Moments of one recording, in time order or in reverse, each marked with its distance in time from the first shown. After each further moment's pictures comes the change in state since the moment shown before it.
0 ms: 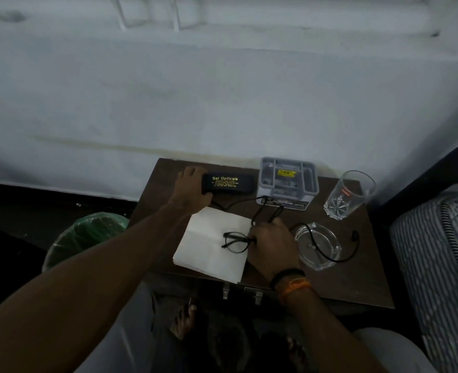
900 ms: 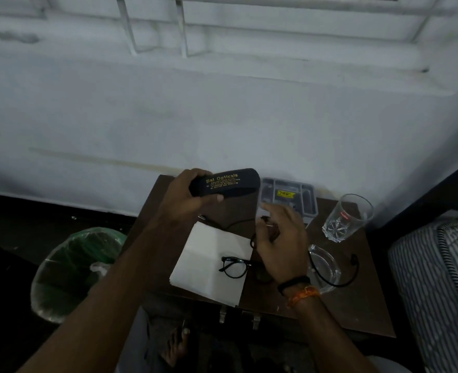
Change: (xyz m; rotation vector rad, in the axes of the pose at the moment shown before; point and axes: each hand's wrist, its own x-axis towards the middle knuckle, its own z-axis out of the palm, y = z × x) left_hand -0.026 0.038 -0.057 -0.653 0.142 0.040; right_hand 0.023 -0.005 -0.044 0.498 0.537 0.009
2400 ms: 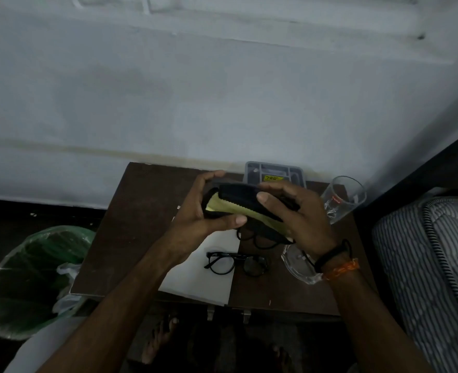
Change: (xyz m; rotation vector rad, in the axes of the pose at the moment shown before) left_hand -0.039 0.022 0.050 -0.574 -0.285 -0.147; right_hand 0.042 0.024 -0.040 0.355 -0.338 0.190
